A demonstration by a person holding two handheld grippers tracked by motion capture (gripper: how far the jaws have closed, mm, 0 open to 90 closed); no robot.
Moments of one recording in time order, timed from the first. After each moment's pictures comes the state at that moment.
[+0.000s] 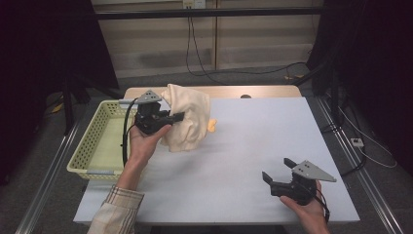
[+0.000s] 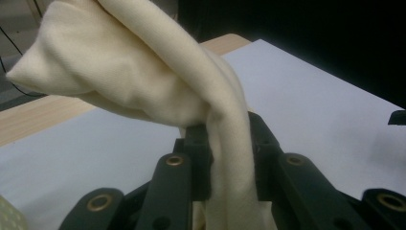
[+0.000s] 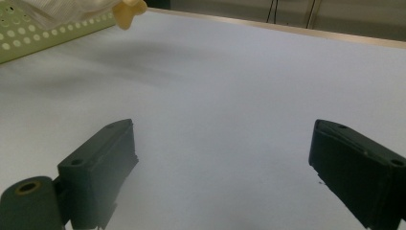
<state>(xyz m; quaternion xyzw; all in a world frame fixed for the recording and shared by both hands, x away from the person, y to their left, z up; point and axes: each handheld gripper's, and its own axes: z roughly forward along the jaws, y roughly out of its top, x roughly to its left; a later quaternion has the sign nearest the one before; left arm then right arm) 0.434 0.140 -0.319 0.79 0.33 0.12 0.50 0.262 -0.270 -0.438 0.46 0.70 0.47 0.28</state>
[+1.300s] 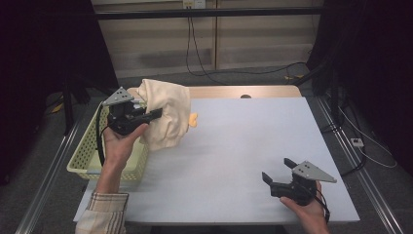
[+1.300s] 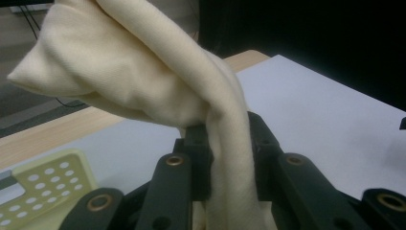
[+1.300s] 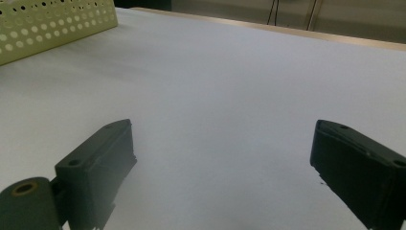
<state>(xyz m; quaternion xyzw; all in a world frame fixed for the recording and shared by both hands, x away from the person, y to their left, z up) 0.416 0.194 -0.295 0.77 0.34 0.17 0.52 0.261 -0.269 -0.438 0.46 0.70 0.47 0.28</state>
